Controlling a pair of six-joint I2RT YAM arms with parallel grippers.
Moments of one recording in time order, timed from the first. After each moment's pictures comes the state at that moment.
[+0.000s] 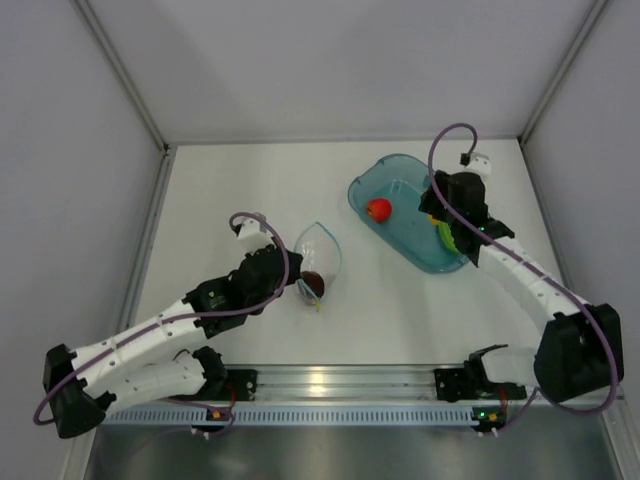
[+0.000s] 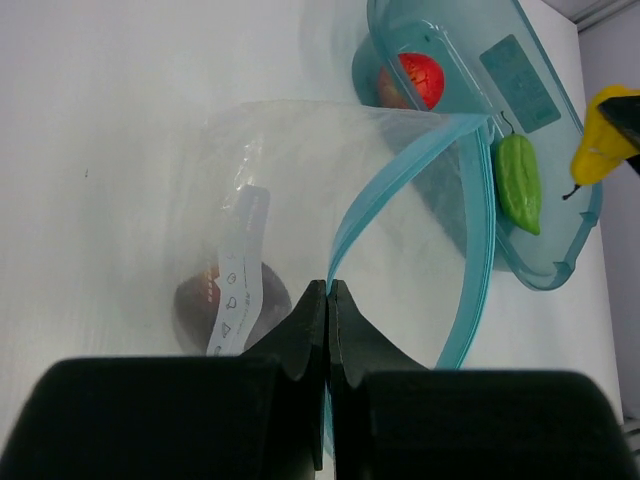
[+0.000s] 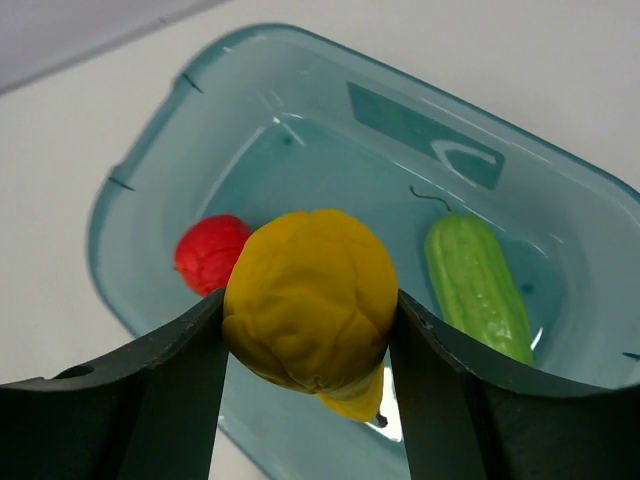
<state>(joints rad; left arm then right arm) -0.96 0.92 0.75 -0.34 -0.59 -0.95 0.31 1.22 0.90 -0.10 0.28 0.46</state>
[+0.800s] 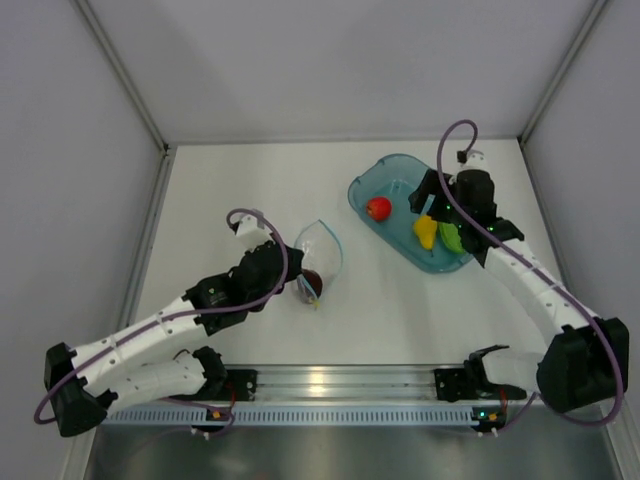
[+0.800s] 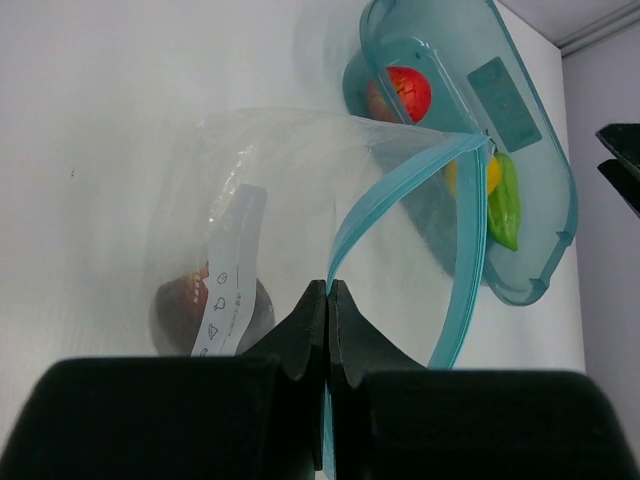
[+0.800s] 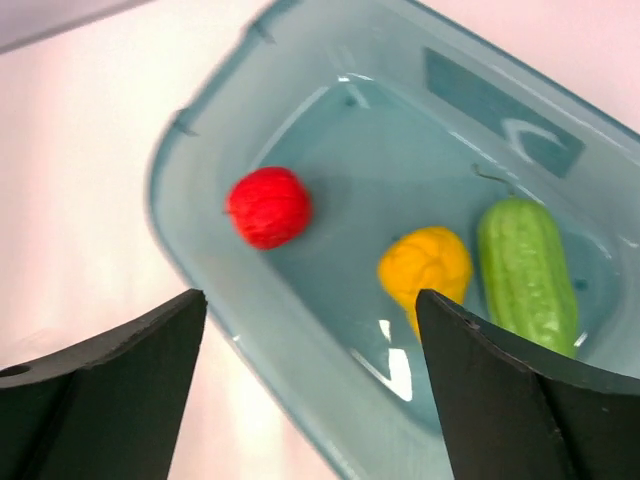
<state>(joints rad) -0.96 0.93 0.78 -0.35 -0.59 -0.99 0.27 1.25 0.94 -0.17 0.10 0.43</state>
